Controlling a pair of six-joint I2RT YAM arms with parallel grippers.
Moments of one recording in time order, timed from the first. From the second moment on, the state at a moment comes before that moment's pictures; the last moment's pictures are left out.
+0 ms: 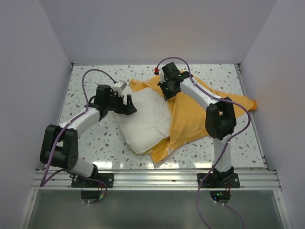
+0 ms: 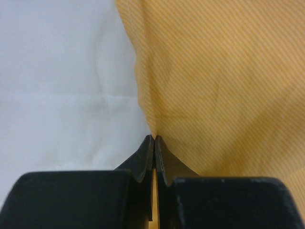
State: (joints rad) left arm -0.25 1.48 0.89 -0.09 0.46 -0.10; right arm 0.51 2.08 1.80 -0.77 -0.03 -0.03
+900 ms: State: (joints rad) left arm -0.11 1.47 0.57 0.51 0.91 -0.61; right arm 0.85 1.90 1.76 -0.70 -0.69 0.07
